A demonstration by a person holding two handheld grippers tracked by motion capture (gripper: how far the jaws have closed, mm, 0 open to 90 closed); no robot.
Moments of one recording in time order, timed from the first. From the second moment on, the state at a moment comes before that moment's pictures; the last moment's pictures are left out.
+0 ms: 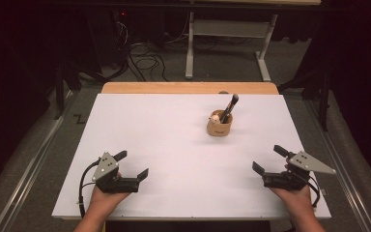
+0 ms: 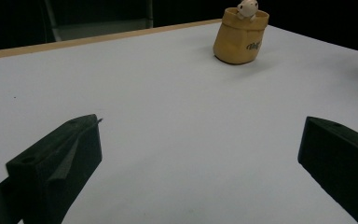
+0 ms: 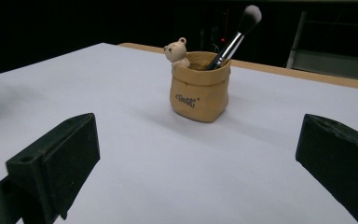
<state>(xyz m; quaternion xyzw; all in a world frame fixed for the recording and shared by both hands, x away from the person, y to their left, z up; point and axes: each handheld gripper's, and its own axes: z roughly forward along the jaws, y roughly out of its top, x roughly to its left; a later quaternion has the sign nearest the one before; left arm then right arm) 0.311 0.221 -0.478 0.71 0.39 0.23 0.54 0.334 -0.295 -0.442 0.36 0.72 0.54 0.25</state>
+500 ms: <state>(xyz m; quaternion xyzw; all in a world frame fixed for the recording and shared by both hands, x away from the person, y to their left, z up) 0.309 0.215 -0.481 0.72 0.39 0.23 0.53 0.321 -0.303 -0.449 0.36 0.72 0.54 0.25</state>
